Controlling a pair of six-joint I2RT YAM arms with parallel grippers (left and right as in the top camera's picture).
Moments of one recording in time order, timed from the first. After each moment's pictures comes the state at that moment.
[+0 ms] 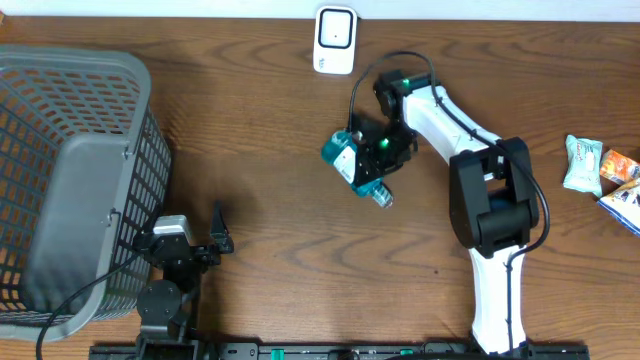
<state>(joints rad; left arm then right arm) -0.07 0.01 0.03 -0.12 -0.11 -0.09 0.34 2.30 1.77 -1.18 -0.41 -0.24</state>
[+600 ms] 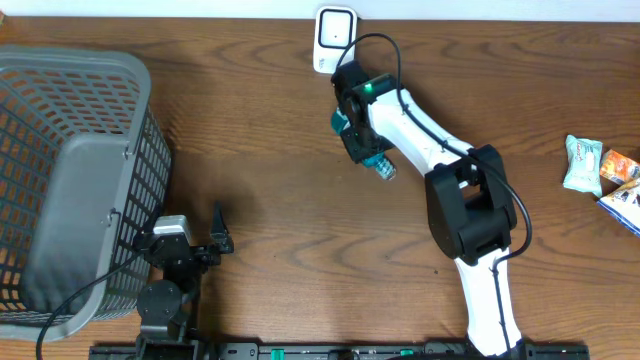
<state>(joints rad) -0.07 0.01 0.03 -0.12 -0.11 -0.09 0.48 2.31 1.84 -1.03 0.14 0.08</state>
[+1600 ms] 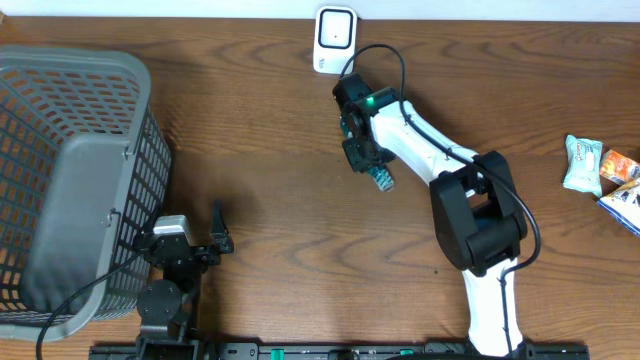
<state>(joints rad) -0.07 0.01 0.03 -0.12 -0.11 -0.09 0.49 2.23 1.68 -0.98 0.13 0.12</state>
